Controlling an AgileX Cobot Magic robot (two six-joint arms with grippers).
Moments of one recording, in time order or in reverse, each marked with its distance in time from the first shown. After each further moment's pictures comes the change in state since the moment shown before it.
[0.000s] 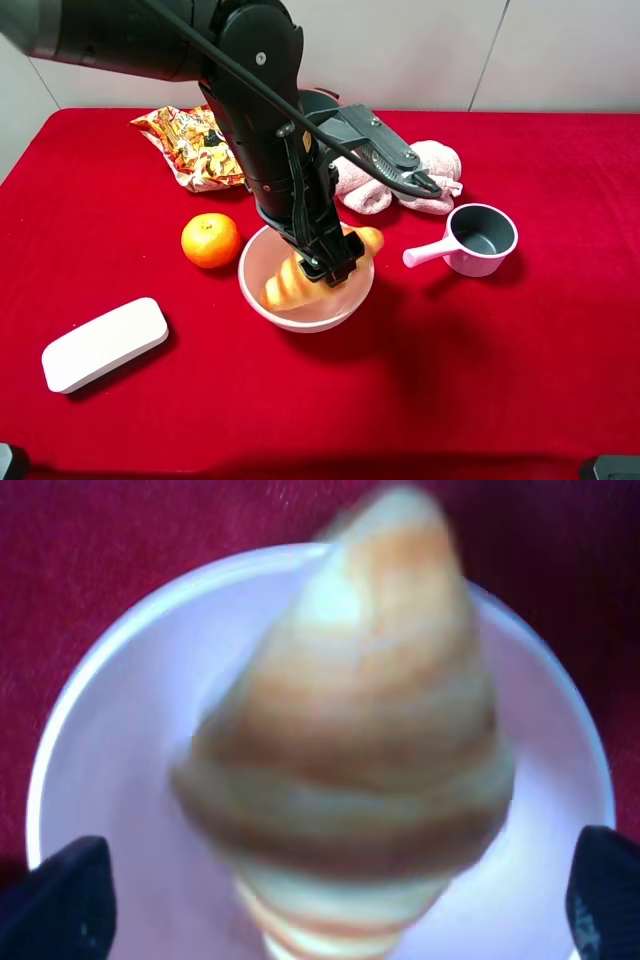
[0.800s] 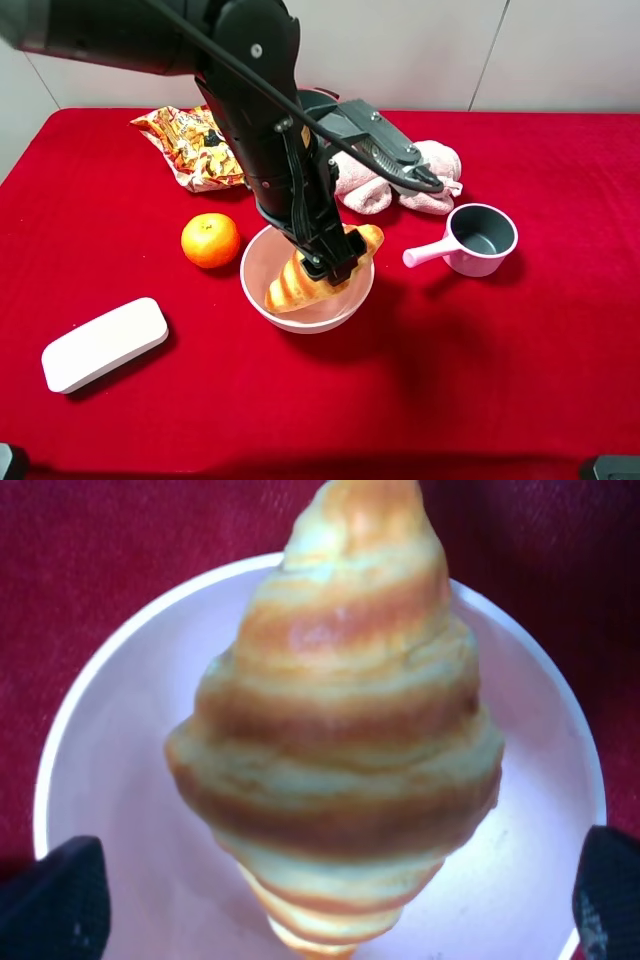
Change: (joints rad) left arm 0.000 -0.025 0.000 -0.012 0.004 0.000; right arm 0.000 0.000 0.000 0.000 0.000 0.000
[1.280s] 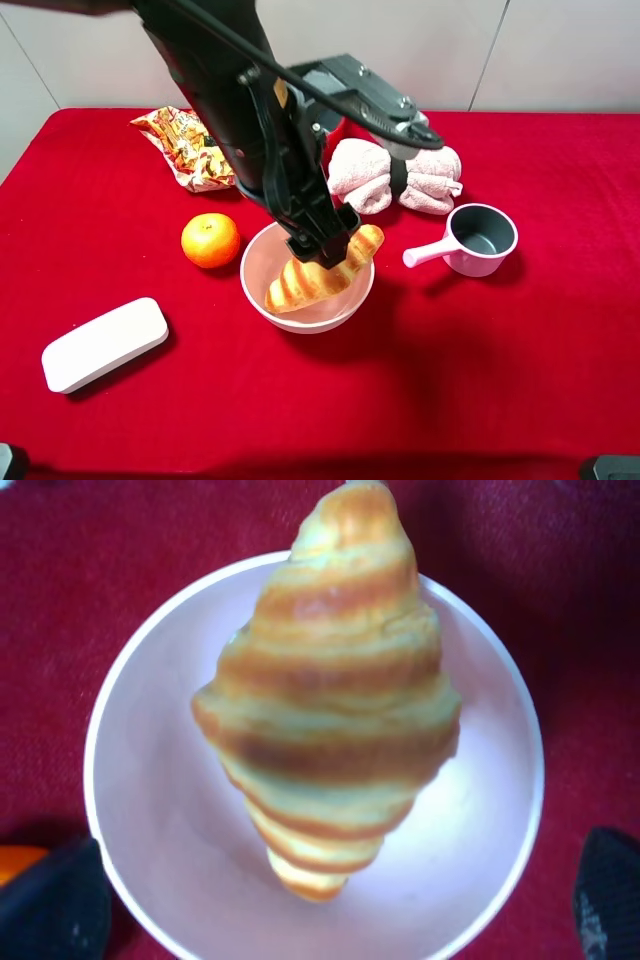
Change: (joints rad) left arm 0.000 -0.121 0.000 0.000 0.082 -0.025; right arm 0.000 0.000 0.000 0.000 0.000 0.000
